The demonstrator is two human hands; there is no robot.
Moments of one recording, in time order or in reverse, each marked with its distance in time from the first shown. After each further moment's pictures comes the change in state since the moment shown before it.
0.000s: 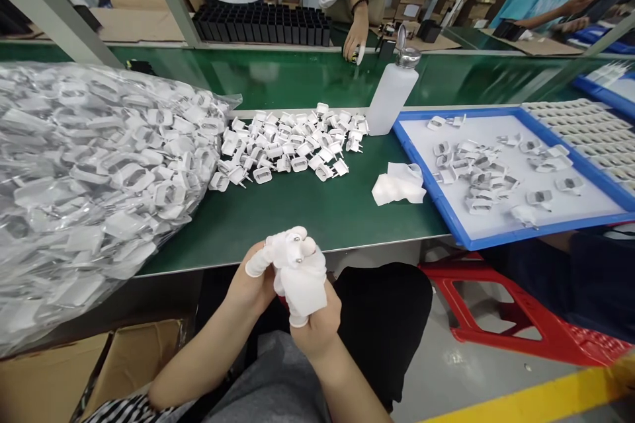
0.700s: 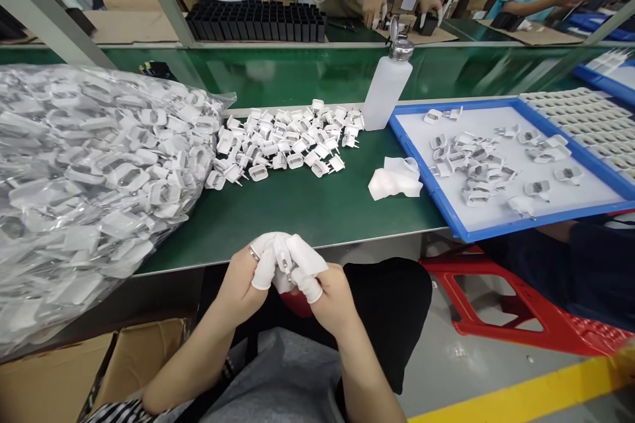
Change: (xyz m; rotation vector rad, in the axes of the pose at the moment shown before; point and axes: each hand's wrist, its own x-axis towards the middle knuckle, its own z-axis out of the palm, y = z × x) left_hand -0.011 0.017 -0.007 1.158 -0.216 0.544; right_hand 0.032 0.007 -0.022 0.307 -0.462 0.441
